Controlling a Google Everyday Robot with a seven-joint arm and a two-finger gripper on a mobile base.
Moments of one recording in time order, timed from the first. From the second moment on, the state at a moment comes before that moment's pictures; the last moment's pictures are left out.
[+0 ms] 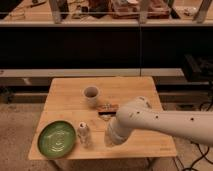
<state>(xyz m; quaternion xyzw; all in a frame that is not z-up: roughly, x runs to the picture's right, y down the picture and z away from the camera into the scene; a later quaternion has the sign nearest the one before) 0.003 0.239 0.654 -0.30 -0.24 -0.16 0.91</state>
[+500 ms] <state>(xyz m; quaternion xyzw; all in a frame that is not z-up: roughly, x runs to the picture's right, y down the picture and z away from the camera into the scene) -0.001 0.229 0.653 -0.26 -0.25 -0.16 0.92</state>
